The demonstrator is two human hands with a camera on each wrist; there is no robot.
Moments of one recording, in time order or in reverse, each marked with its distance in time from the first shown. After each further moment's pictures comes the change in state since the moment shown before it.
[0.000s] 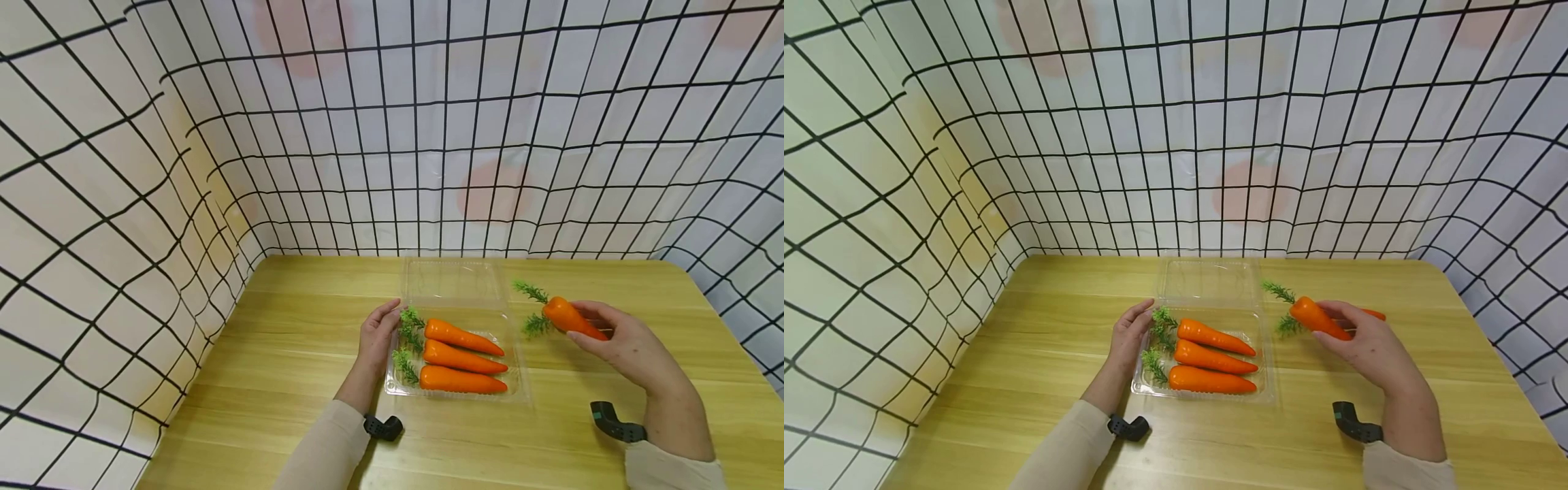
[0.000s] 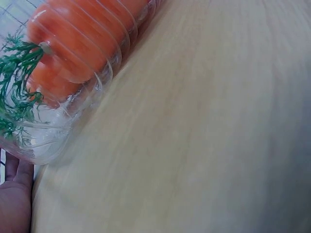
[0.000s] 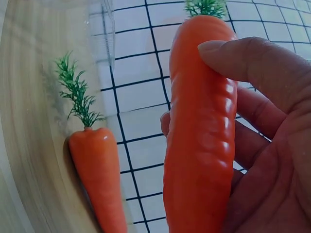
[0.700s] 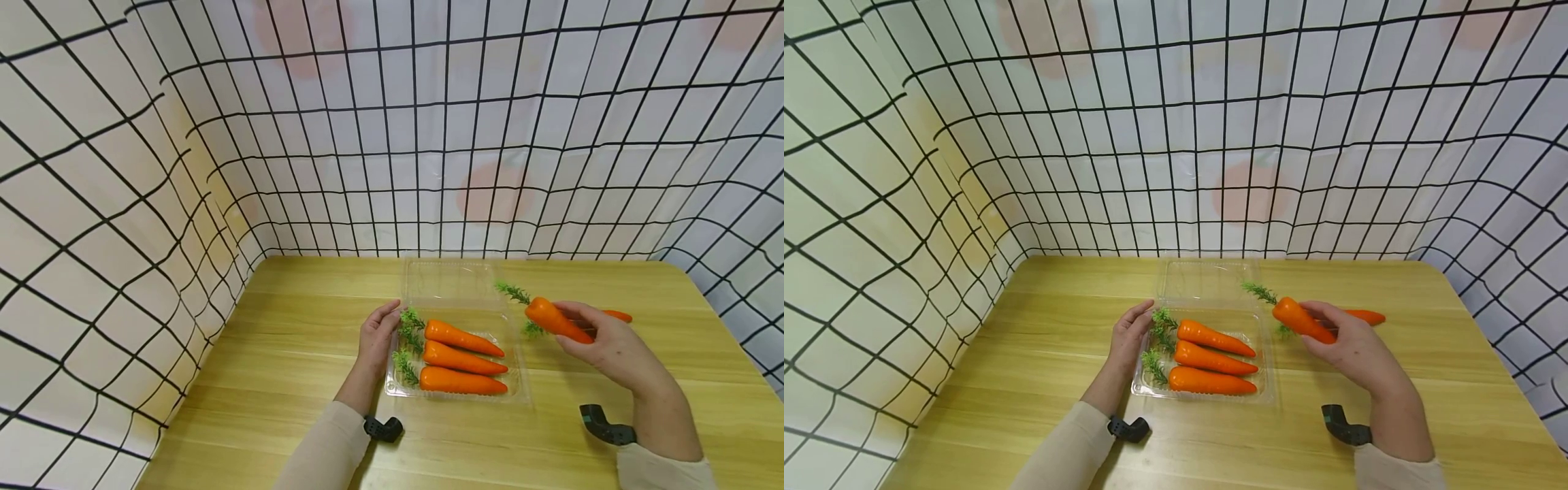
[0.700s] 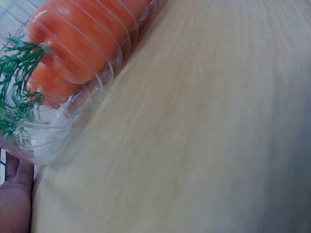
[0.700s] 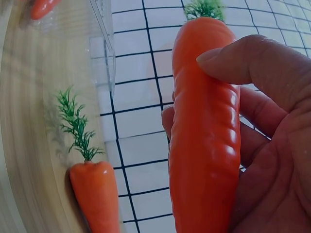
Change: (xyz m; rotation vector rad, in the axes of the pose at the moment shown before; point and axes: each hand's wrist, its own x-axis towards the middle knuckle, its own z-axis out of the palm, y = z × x) left_hand 0.001 0.000 0.000 -0.002 0.000 -0.013; right_hand -0.001 -0.019 0.009 0.043 -0.017 -0.103
